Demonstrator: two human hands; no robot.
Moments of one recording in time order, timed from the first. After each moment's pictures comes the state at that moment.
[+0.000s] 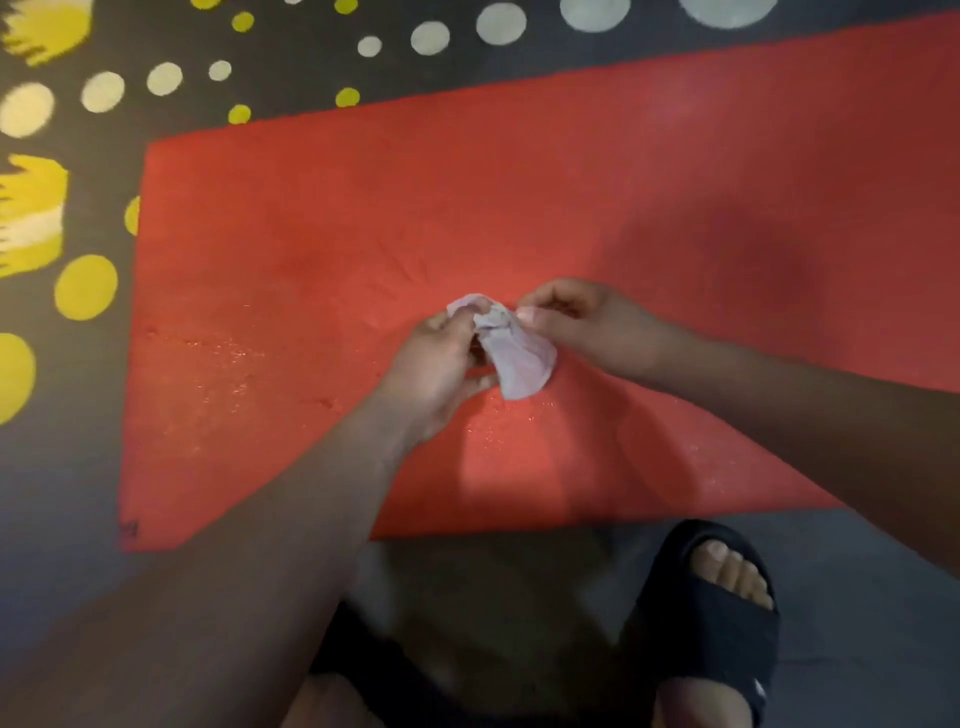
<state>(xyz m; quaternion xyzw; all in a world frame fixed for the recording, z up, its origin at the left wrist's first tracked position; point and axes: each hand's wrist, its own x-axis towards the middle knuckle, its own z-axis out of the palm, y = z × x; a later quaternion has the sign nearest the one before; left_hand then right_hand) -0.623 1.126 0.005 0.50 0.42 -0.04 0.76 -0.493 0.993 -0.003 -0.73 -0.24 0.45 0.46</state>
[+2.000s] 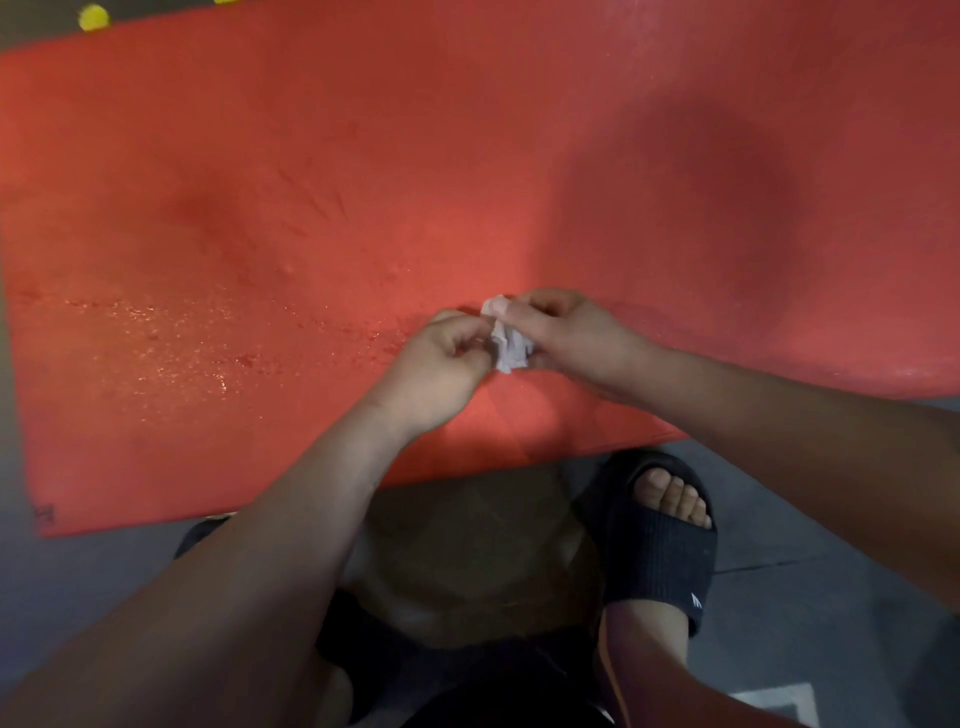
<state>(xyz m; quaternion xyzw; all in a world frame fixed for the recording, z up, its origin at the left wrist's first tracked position) -0.642 1.064 -0.016 0.78 0.27 -0.14 0.55 -0.528 0.933 -0.039 -0.68 -0.06 0.52 0.51</state>
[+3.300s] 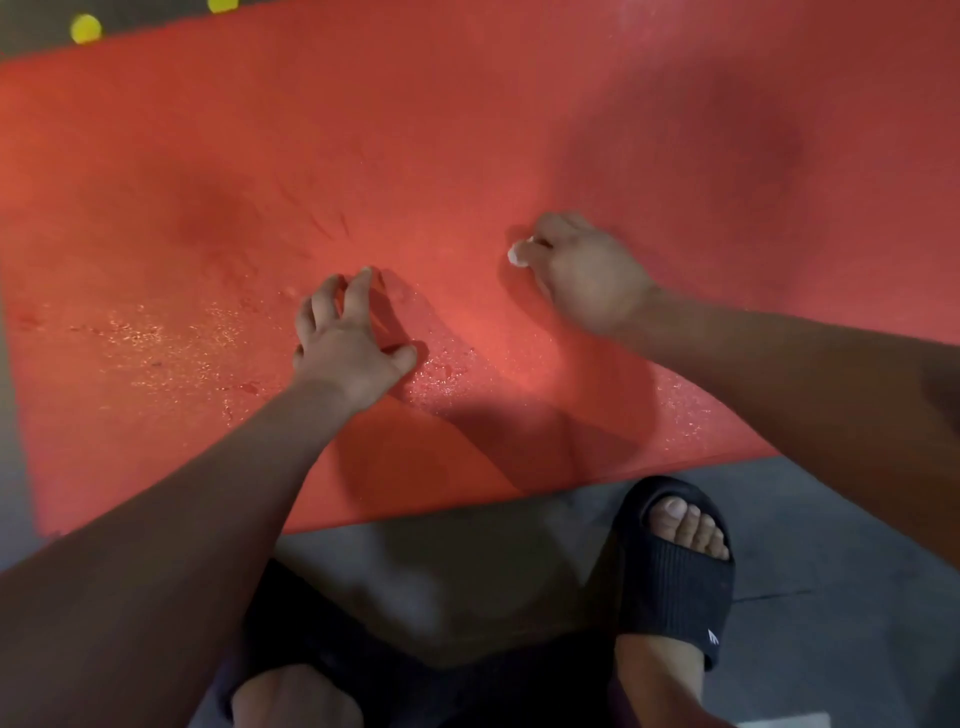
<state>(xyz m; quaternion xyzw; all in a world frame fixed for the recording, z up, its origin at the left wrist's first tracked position) -0.640 1.155 -0.047 0.85 0.41 -0.23 0.24 -0.440 0.964 -0.086 -0.83 -0.53 0.13 0.10</state>
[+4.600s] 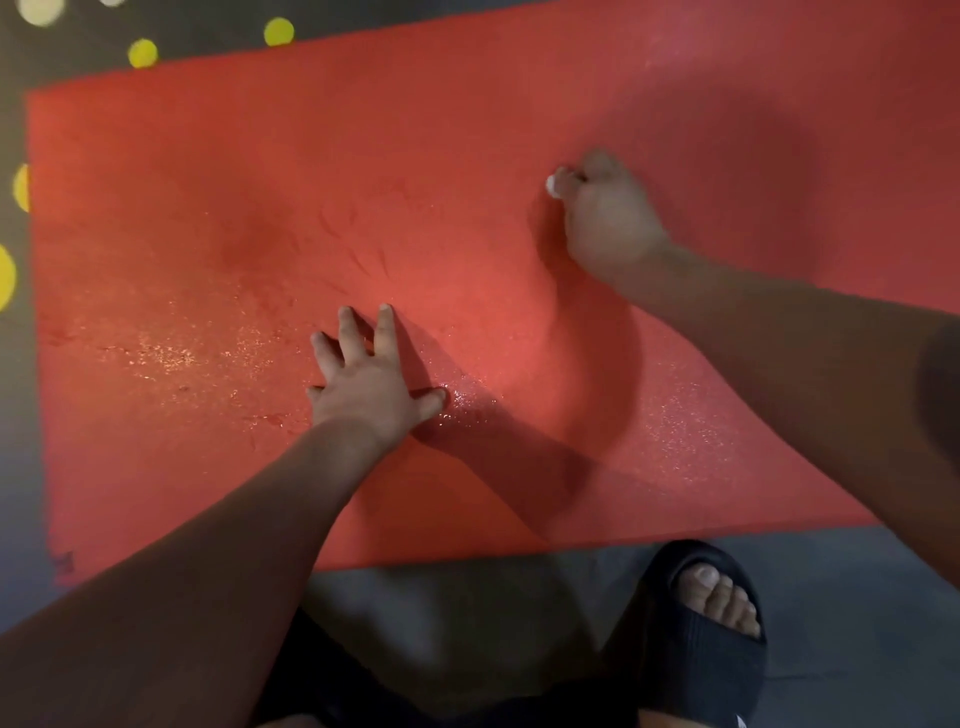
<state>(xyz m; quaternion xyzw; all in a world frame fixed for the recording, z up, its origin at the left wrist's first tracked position) -0.634 1.166 -0.059 0.84 0.42 -0.30 0.16 -0.369 1.044 -0.094 -0.91 -0.41 0.07 0.10</state>
